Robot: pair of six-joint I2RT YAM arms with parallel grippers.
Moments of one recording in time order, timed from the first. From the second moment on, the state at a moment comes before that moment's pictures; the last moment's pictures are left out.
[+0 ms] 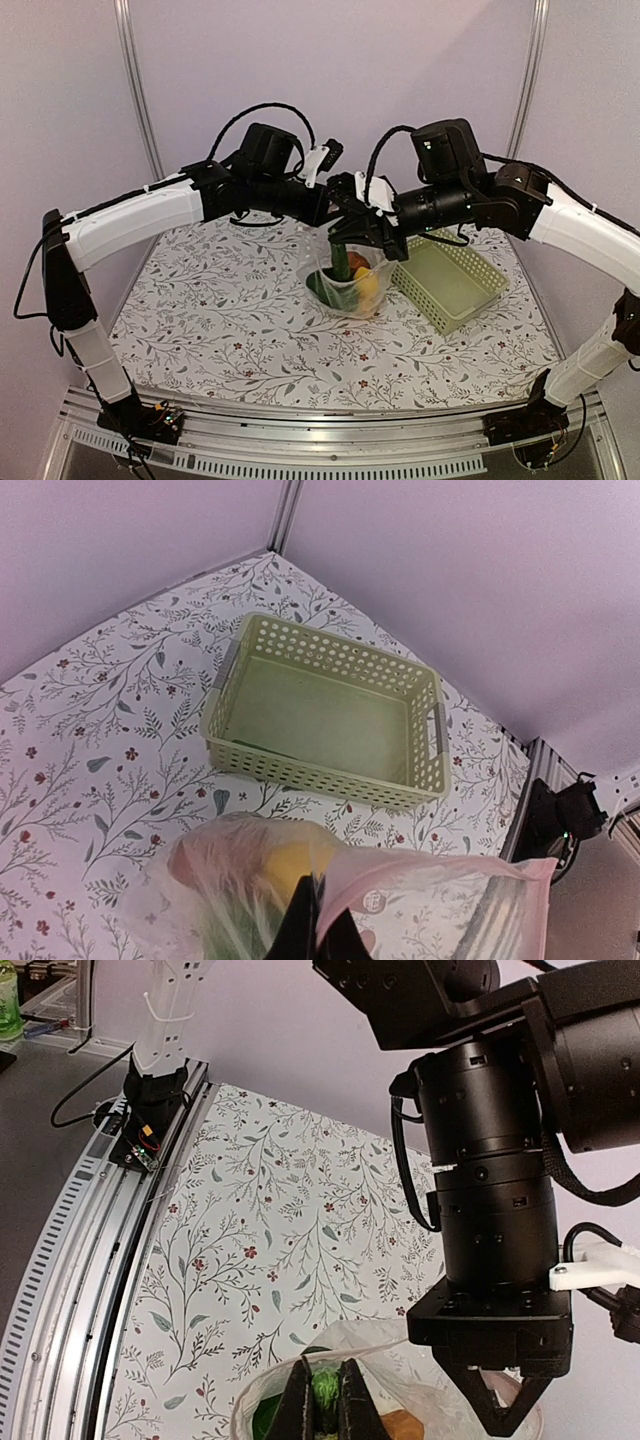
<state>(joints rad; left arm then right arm) -0.83 1.76 1.67 -0.42 0.22 -0.23 0.98 1.47 1.56 -0.57 -0.39 -0.64</state>
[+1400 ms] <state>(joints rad) -0.81 1.76 1.72 -0.46 0.24 -0.24 0.98 1.50 1.54 -0.51 -0.51 -0.71</state>
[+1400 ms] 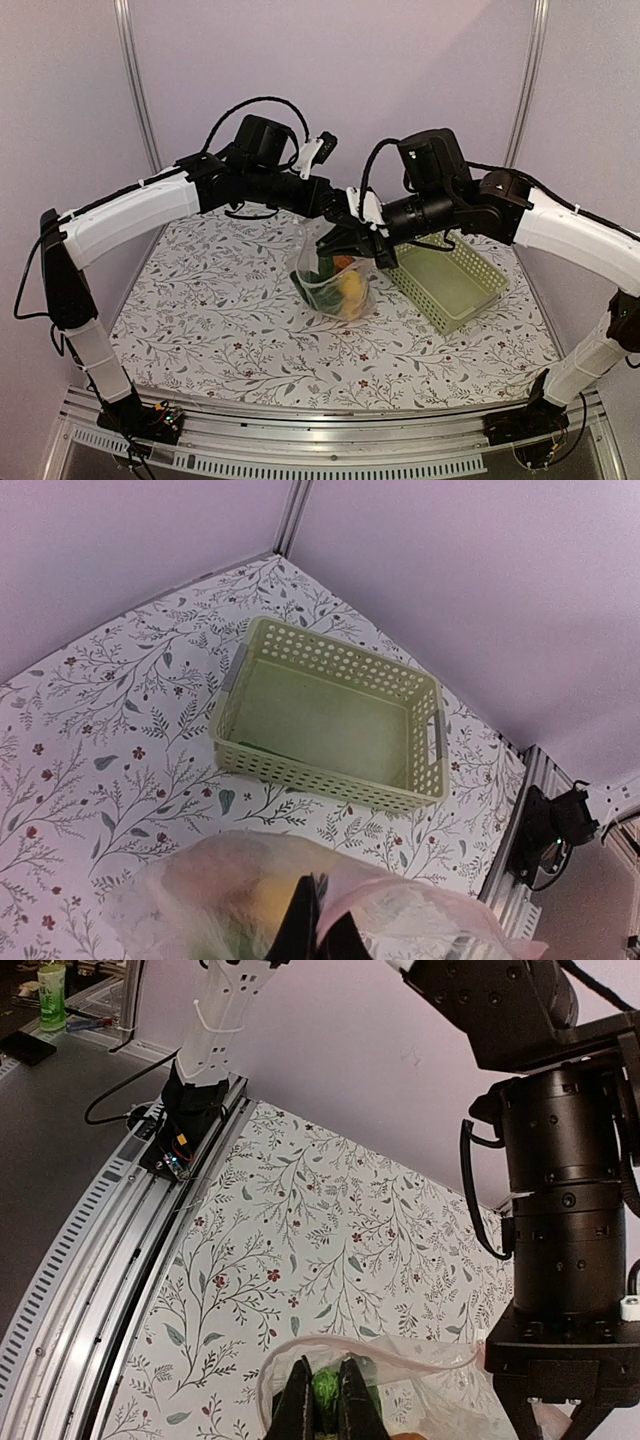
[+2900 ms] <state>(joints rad) -0.81 1.74 1.69 -0.46 0.19 -0.25 1.05 1.55 1.58 -0.67 -0.35 -0.69</state>
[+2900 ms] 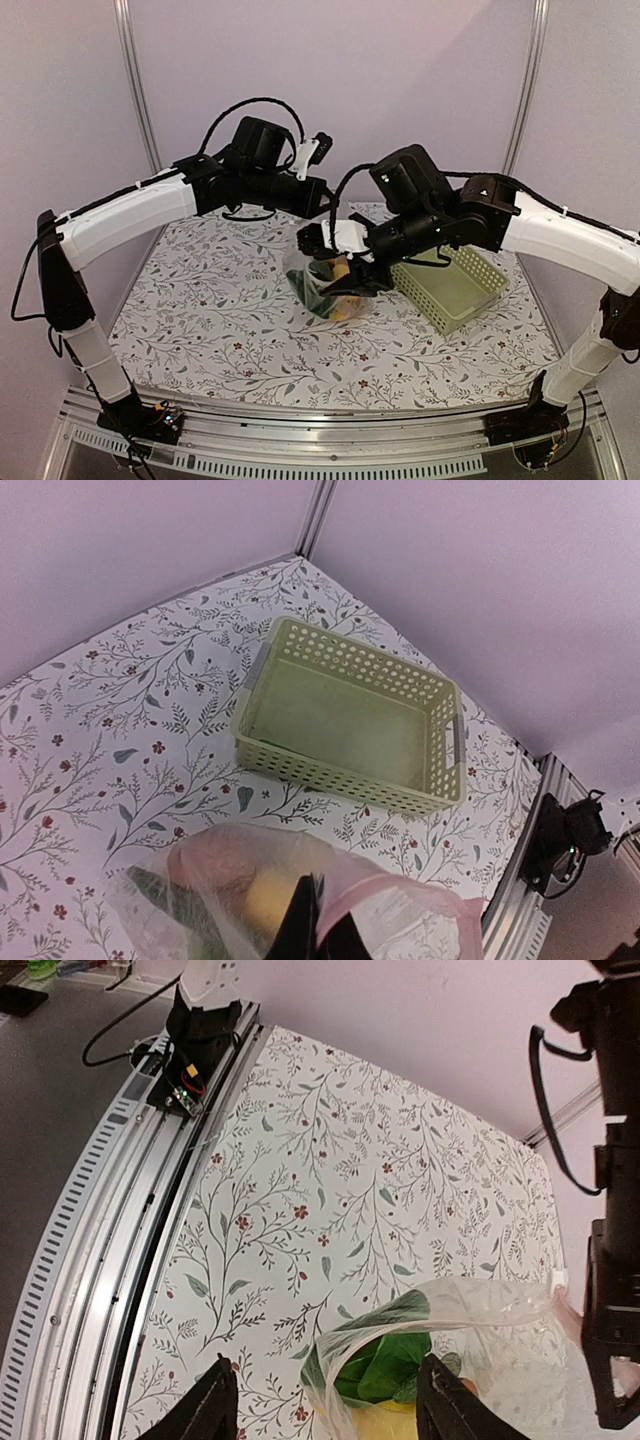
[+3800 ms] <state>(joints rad) -0.81 1.66 1.70 -0.69 0.11 -0.11 1.07 1.61 1.55 -0.74 0.05 -0.82</state>
